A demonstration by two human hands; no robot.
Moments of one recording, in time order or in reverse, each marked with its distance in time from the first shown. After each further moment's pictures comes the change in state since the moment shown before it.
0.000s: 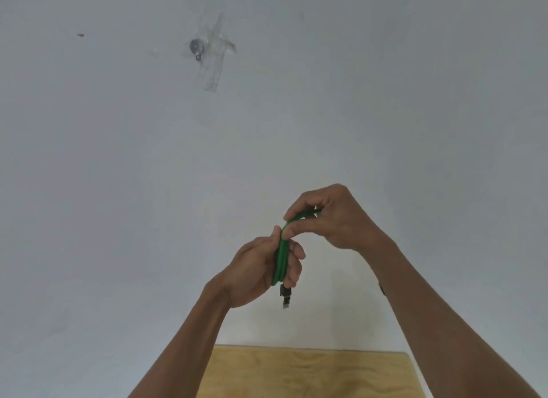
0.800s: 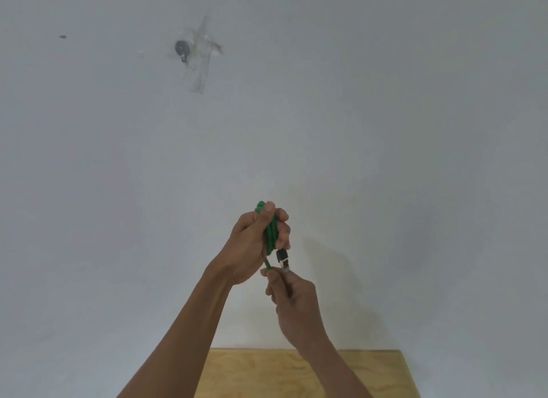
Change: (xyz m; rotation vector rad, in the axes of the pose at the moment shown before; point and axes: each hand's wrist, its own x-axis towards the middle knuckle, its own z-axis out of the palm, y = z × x) left_hand 0.033 0.014 0.002 0.001 0.192 0.259; right_hand -0.081 0.058 0.127 0.337 0.386 0.410
